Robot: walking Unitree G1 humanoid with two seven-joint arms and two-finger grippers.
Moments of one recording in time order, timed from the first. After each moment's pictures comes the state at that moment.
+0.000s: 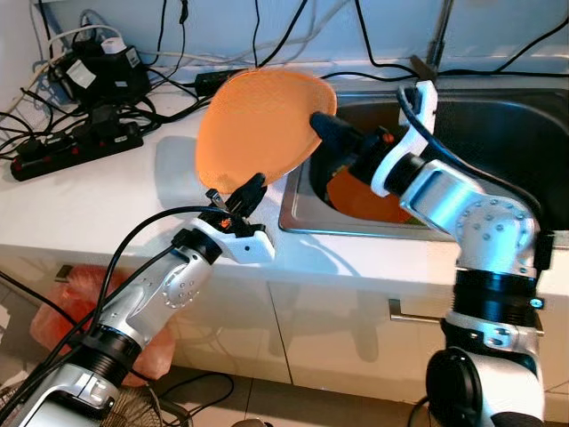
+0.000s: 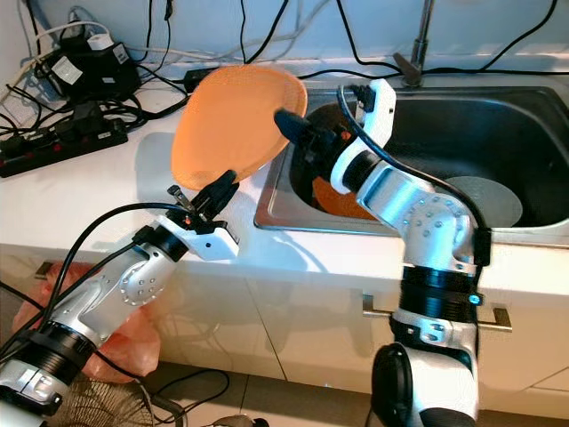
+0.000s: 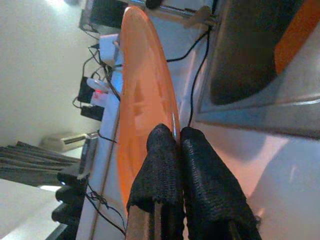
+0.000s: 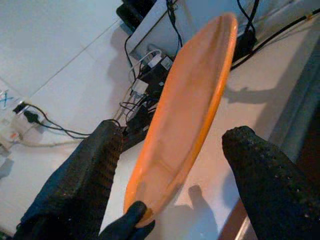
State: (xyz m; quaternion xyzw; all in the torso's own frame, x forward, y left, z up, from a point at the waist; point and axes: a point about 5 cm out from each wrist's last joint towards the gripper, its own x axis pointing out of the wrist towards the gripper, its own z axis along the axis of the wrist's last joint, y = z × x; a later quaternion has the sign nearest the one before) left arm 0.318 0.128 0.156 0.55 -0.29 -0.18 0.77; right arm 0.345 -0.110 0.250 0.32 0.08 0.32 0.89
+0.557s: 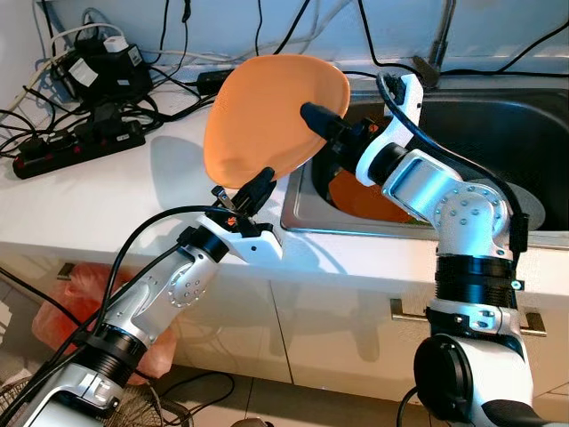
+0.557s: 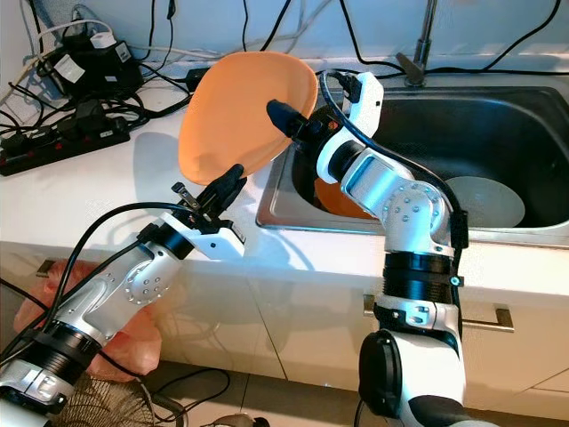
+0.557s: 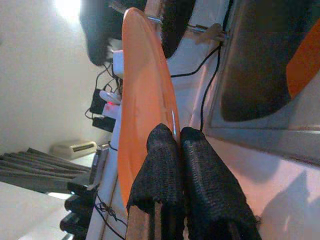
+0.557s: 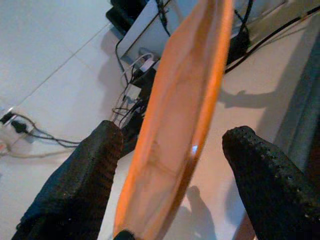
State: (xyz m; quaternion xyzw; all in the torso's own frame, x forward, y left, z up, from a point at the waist) left arm 0.315 0.118 0.164 0.54 -0.32 -0.17 0.76; right arm 0.361 -0.097 0.252 0.32 0.09 0.29 0.90
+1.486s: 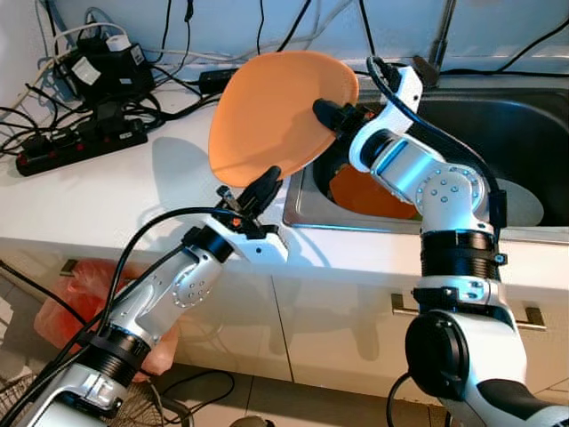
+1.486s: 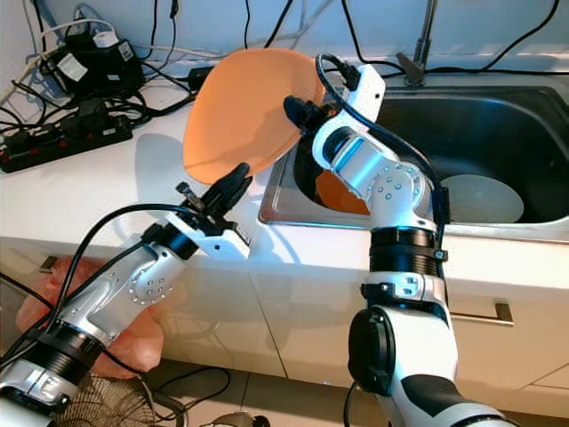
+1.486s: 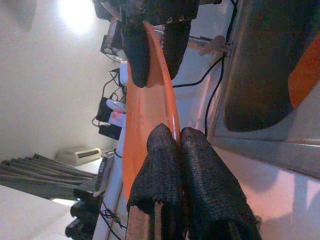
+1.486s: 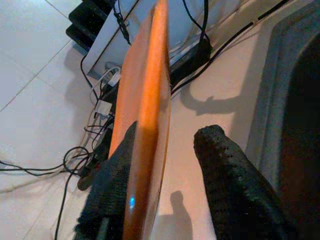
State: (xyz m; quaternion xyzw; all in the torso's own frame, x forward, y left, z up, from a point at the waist) left arm 0.313 0.113 0.165 0.53 -0.33 -0.18 0.76; right arm 0.382 -0.093 0.256 0.35 0.10 0.21 0.91
